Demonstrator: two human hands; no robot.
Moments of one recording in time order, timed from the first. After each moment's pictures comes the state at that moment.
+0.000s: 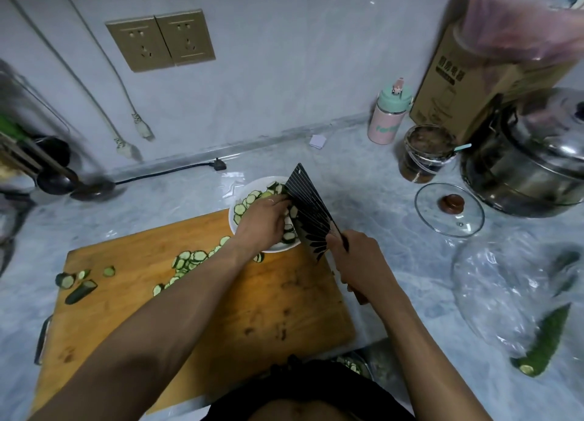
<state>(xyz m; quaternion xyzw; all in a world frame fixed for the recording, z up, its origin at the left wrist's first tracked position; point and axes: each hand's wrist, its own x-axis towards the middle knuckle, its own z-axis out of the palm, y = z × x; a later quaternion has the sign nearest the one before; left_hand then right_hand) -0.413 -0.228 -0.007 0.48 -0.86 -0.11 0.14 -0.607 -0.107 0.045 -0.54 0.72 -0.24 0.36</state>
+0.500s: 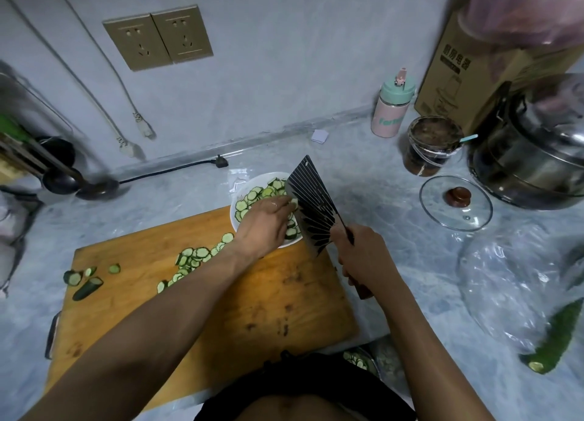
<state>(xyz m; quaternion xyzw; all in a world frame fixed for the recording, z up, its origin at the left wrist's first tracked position) -0.408 -0.217 -0.015 0.43 -0.89 -0.02 0.12 -0.614 -0.109 0.039 -0.52 0.71 -0.29 0.37</state>
